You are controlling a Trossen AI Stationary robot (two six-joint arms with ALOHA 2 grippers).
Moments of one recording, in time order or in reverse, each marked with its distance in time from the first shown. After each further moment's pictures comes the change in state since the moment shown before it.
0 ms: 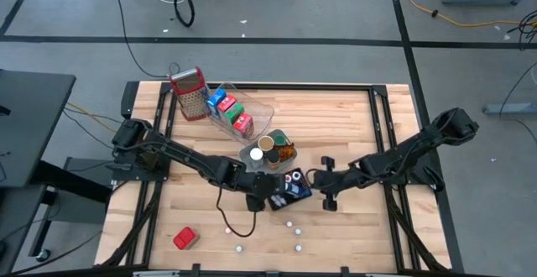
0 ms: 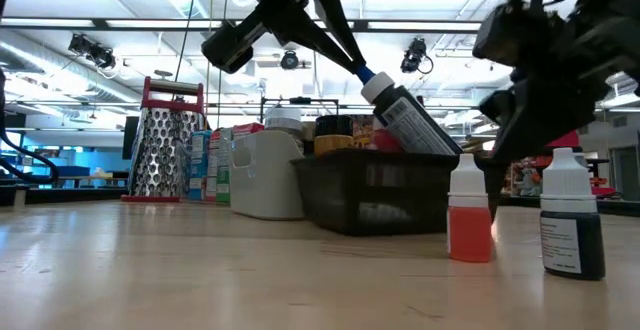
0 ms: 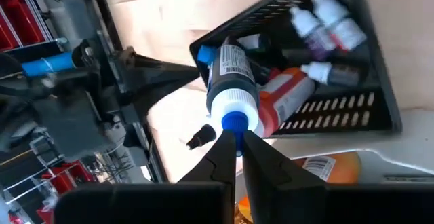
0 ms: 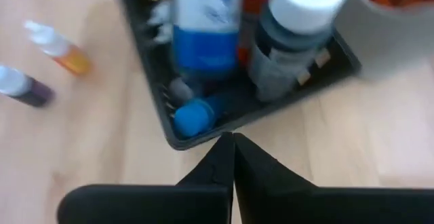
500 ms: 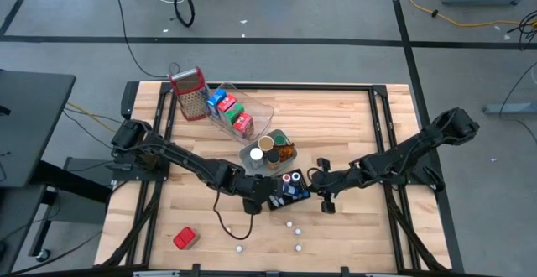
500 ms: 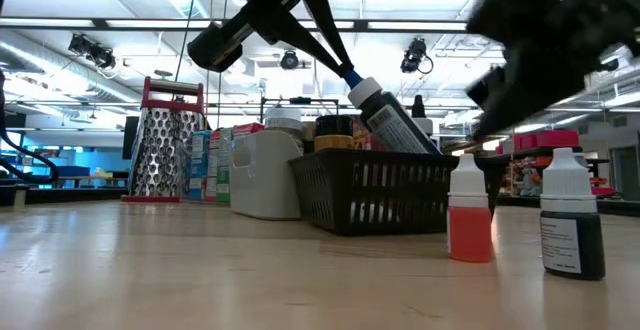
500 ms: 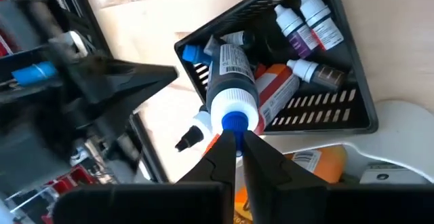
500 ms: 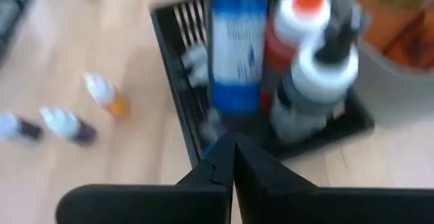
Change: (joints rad) left arm -0.030 0.000 0.000 -0.048 -0.043 0.020; right arm 0.000 -0.005 0.028 0.082 -0.033 -0.014
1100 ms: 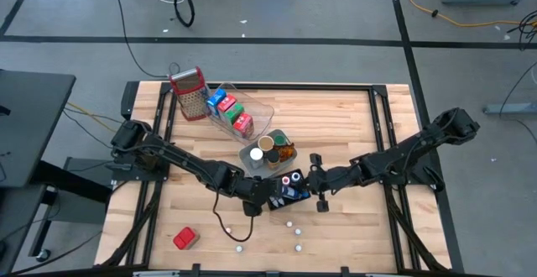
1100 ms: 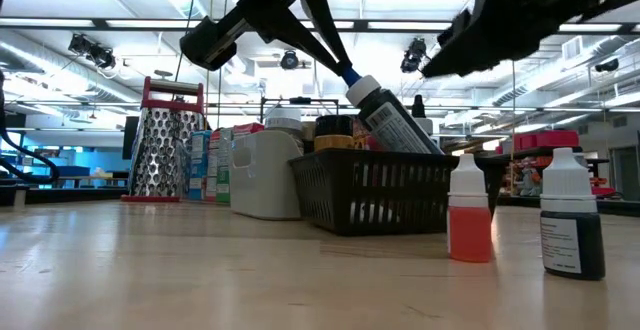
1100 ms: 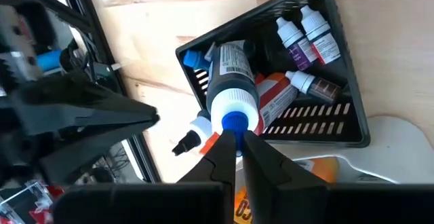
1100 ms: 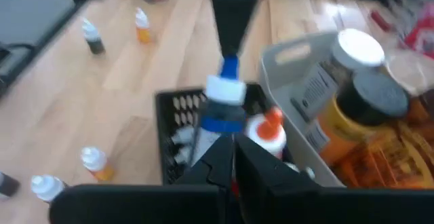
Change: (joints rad) left arm -0.018 0.000 0.000 -0.003 0.001 -0.065; right arm 0.000 -0.004 0.058 0.148 0.077 -0.248
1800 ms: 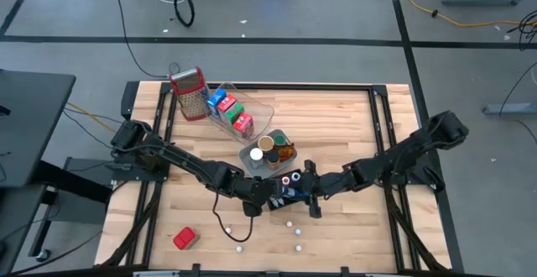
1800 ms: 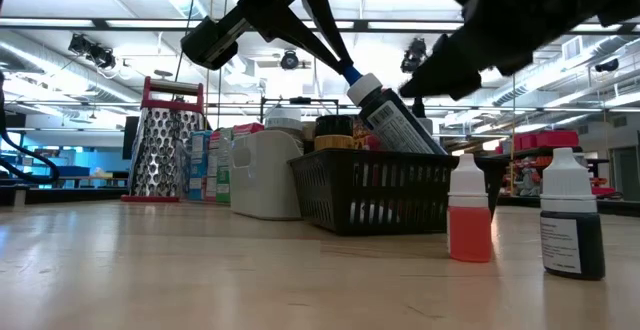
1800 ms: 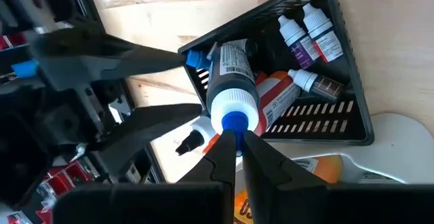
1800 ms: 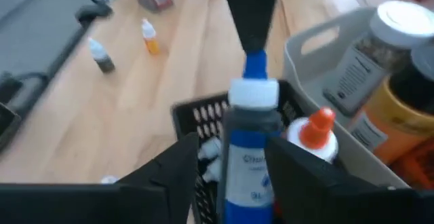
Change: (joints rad) left arm -0.001 0.000 0.000 0.007 -0.009 0.016; right arm 0.008 0.138 0.008 0.153 -0.018 0.154
